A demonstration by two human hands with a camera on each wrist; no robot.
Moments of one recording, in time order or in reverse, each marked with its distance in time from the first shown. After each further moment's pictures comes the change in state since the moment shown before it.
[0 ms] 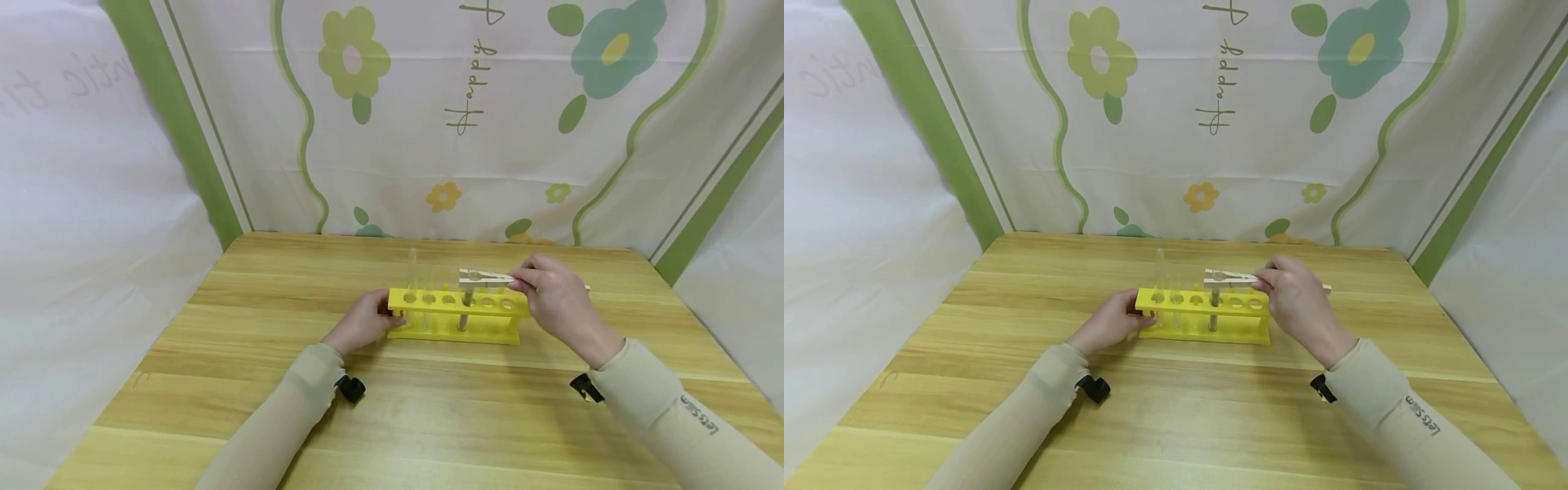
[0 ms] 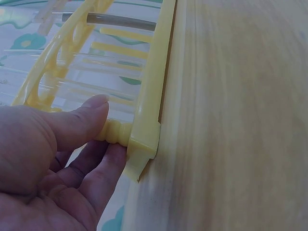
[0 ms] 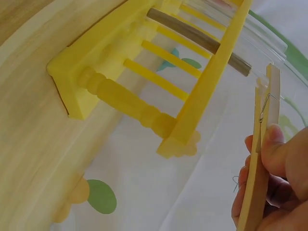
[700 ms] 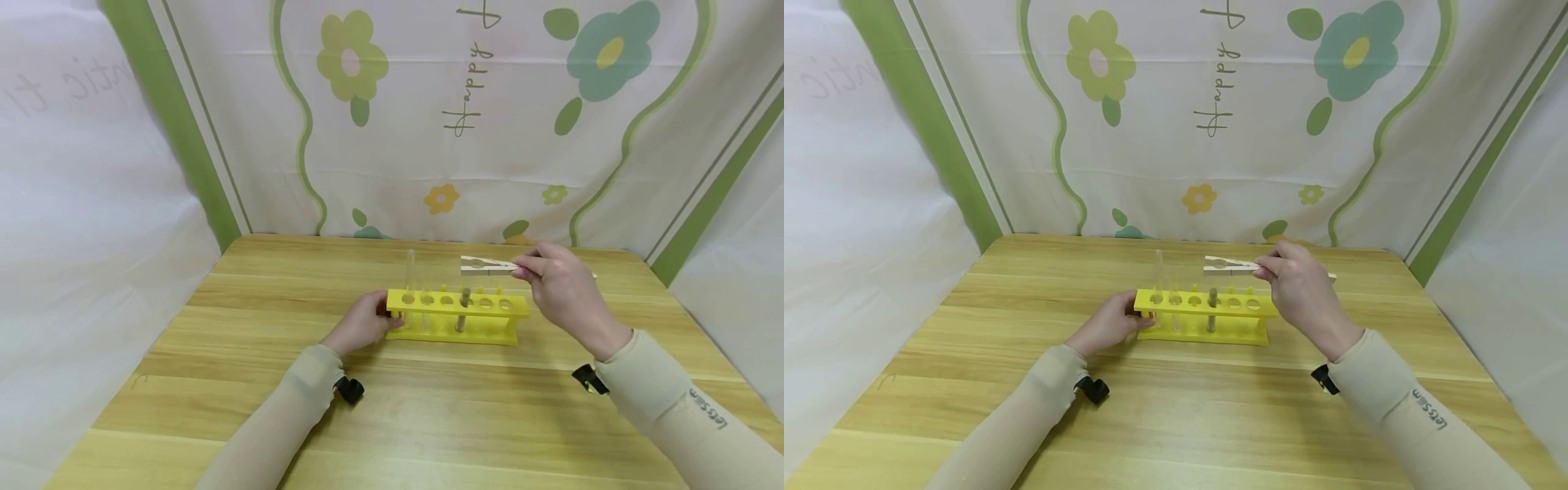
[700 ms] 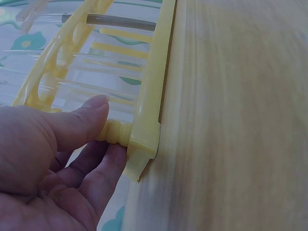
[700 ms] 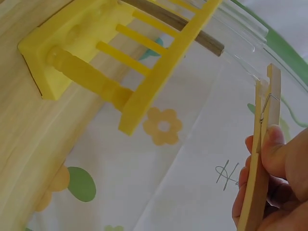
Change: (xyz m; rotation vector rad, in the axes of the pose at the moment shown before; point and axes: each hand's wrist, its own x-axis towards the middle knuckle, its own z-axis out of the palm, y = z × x) left_hand -0.002 0.002 0.000 0.017 0.010 -0.004; right_hand 0.014 -0.002 -0.018 -0.030 0.071 -0.041
